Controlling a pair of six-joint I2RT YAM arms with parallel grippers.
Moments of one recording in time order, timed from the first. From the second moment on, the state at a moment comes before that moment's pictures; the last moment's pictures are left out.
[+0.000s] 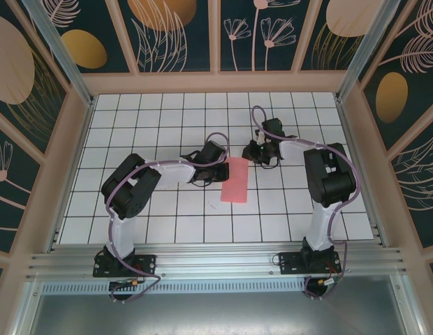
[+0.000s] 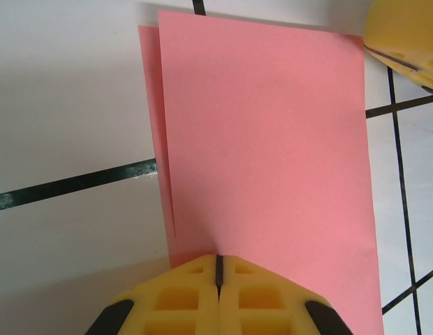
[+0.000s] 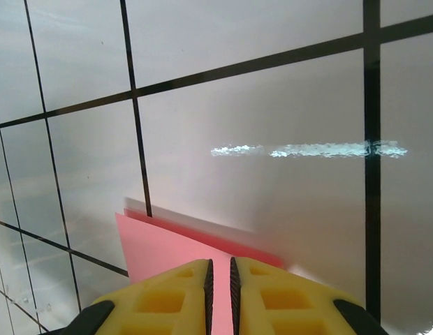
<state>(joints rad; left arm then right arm) -0.74 2.00 1.16 -0.10 0.18 -0.70 0.31 1.93 1.15 -0.25 -0.45 0.55</state>
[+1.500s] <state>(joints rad) -0.74 2.00 1.16 -0.10 0.18 -0.70 0.30 1.86 1.13 -0.27 -0.45 0.57</state>
